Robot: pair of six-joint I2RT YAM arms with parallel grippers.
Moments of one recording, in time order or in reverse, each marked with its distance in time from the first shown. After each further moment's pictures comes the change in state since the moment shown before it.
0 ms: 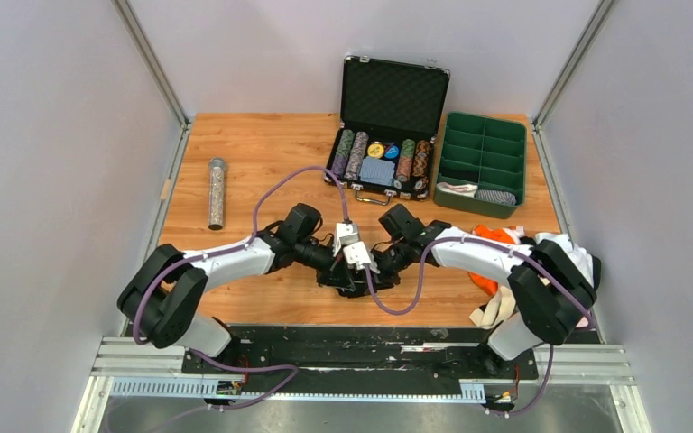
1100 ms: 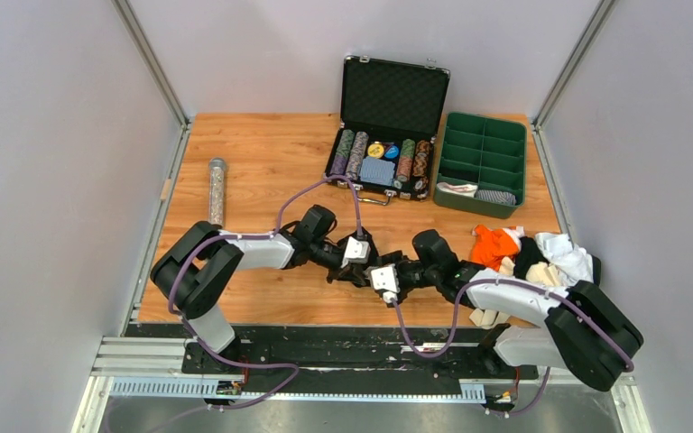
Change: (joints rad) left arm -0.048 0.226 0.049 0.161 0.047 0.488; right arm -0.008 -0.316 -0.446 0.596 0.179 -0.052
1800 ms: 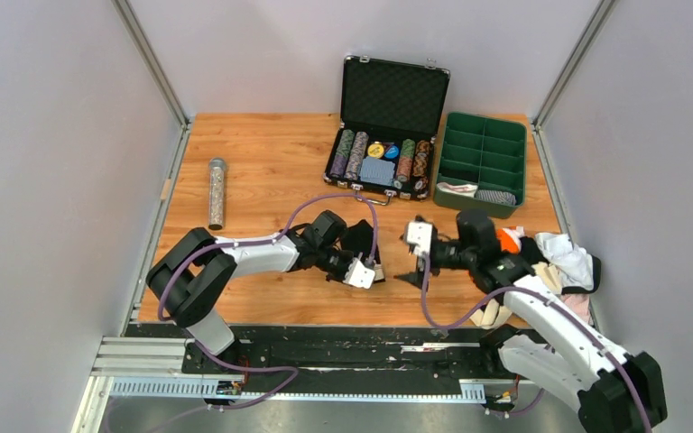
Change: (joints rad) left arm -0.102 -0.061 0.044 -0.224 -0.297 0.478; right arm -0.297 -0.285 0.245 -0.441 -0.131 0.374
